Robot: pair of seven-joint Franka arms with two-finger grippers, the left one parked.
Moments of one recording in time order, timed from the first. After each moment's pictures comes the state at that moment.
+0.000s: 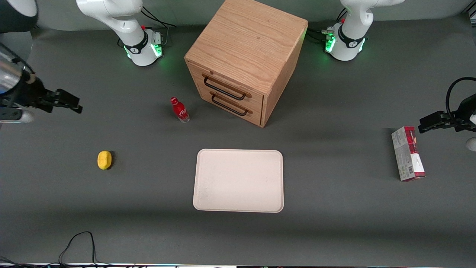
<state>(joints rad) 0.02 -0.02 0.07 -1.64 0.03 1.57 0.17</state>
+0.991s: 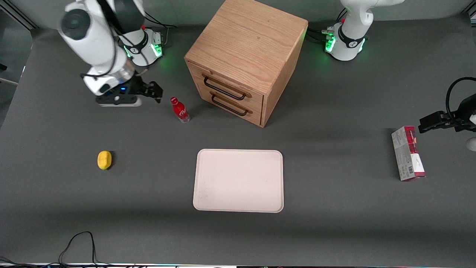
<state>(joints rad) 0.04 -0.23 0.39 -2.28 0.10 2.10 0.43</state>
